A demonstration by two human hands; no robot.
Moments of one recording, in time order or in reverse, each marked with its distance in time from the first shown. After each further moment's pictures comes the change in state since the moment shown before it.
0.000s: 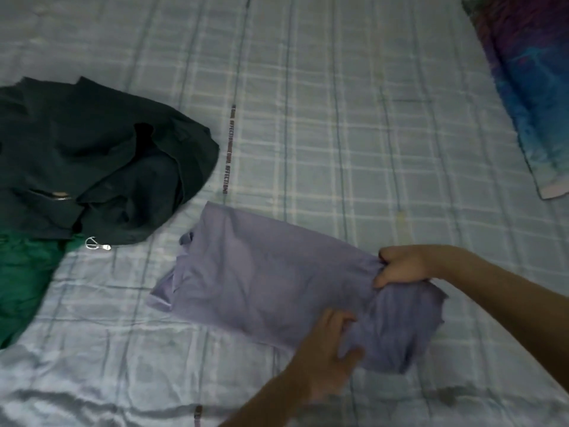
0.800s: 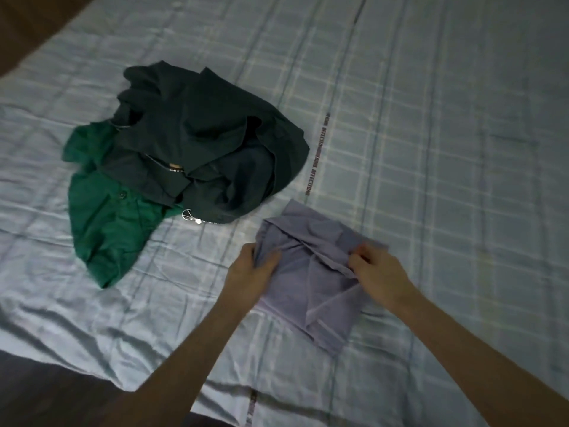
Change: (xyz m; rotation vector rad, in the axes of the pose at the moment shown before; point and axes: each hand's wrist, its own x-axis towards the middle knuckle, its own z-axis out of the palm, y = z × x) left_hand -0.038 -0.052 -0.216 -0.254 0.666 -0.589; right_hand 0.020 -0.167 0.047 0.528 0.539 -0.265
